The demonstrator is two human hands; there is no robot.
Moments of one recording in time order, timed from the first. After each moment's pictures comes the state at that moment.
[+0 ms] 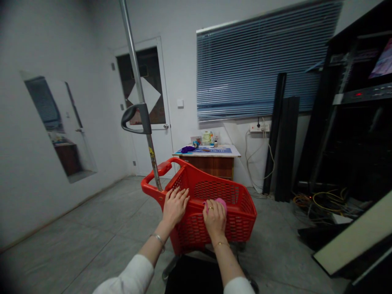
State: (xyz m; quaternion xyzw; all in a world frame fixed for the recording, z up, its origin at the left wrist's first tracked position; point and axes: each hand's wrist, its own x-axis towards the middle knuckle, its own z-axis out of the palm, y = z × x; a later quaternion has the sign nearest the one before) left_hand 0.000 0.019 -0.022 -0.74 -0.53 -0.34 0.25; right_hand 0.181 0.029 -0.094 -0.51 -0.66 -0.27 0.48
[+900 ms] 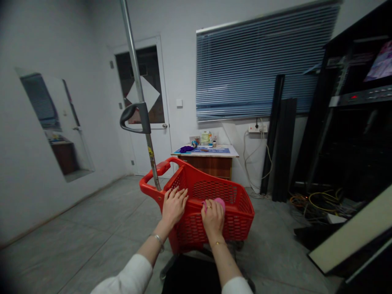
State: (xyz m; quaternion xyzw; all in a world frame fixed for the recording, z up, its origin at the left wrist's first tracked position) left_hand 0.003 0.019 -0.022 -0.74 -0.53 -0.35 0.23; right_hand 0.185 0.024 -0.089 -0.53 -0.65 -0.27 0.48
